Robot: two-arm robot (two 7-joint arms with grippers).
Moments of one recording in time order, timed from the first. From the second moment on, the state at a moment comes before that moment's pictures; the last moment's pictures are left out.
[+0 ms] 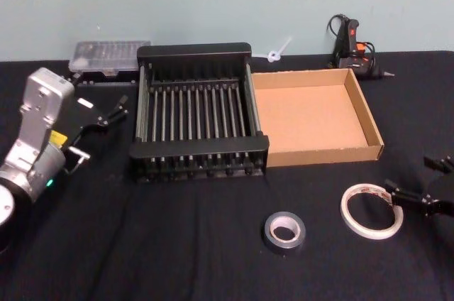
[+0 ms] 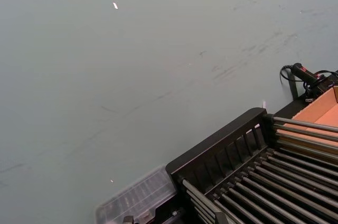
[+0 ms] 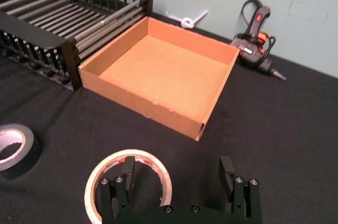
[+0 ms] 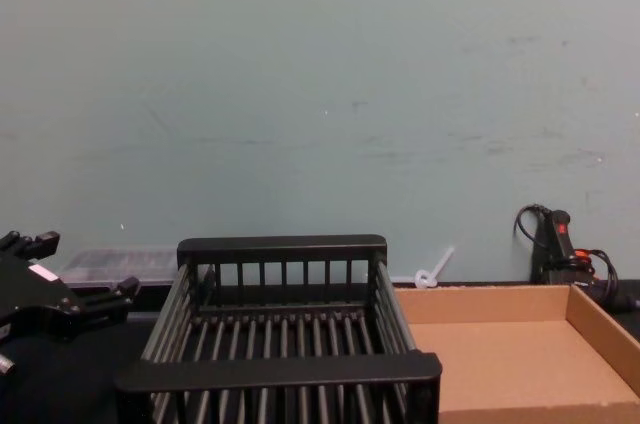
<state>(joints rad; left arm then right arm) -0.20 0.60 0.45 -1.41 -0.25 -0.12 0.03 -0.25 0.82 -0.15 -1.83 0.52 0.23 0.21</state>
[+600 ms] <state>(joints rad) -0.20 0.60 0.45 -1.41 -0.25 -0.12 0.03 -0.19 0.74 -0.19 -1.75 0.46 0.28 0.24</state>
